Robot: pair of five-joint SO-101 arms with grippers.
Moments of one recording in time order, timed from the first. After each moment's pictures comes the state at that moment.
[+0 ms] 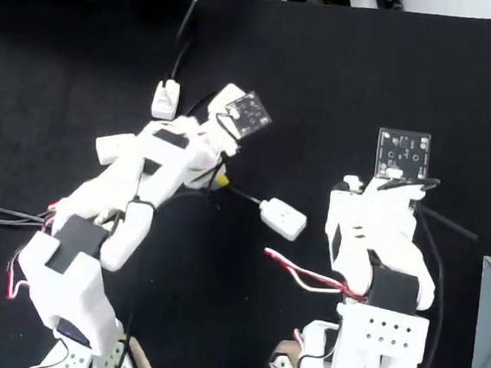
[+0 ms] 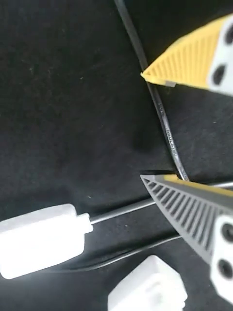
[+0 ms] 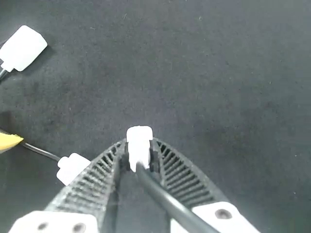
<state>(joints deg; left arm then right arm) 14.4 12.9 22.8 31.6 -37.6 8.0 -66.7 59.5 58.4 6.3</state>
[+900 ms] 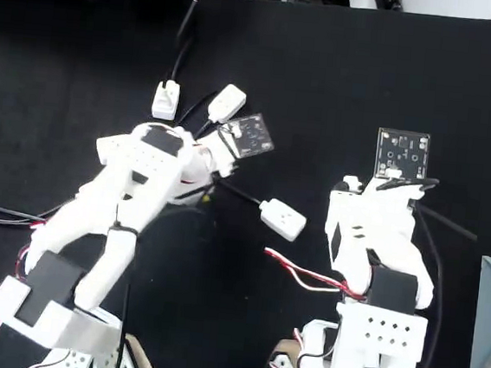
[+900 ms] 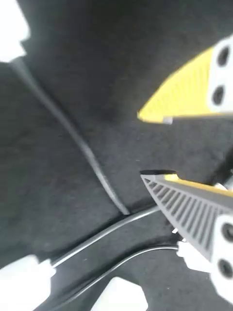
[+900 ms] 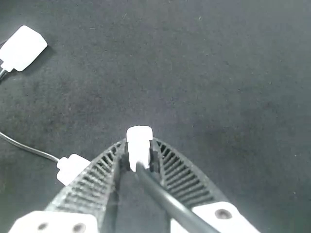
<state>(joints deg) 15.9 -3.7 26.9 53.9 -45.0 8.0 -66.7 59.5 58.4 6.3</state>
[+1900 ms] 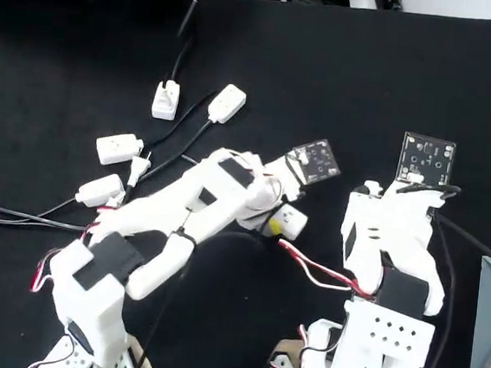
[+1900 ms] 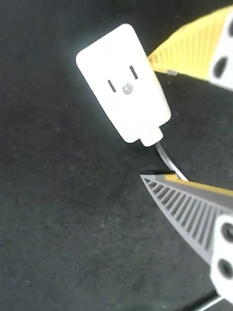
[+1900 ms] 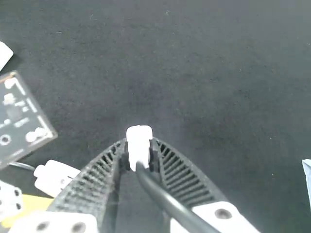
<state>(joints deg) 32.6 13.1 18.7 39.5 -30.5 14.6 -66.7 59.5 58.4 6.3</state>
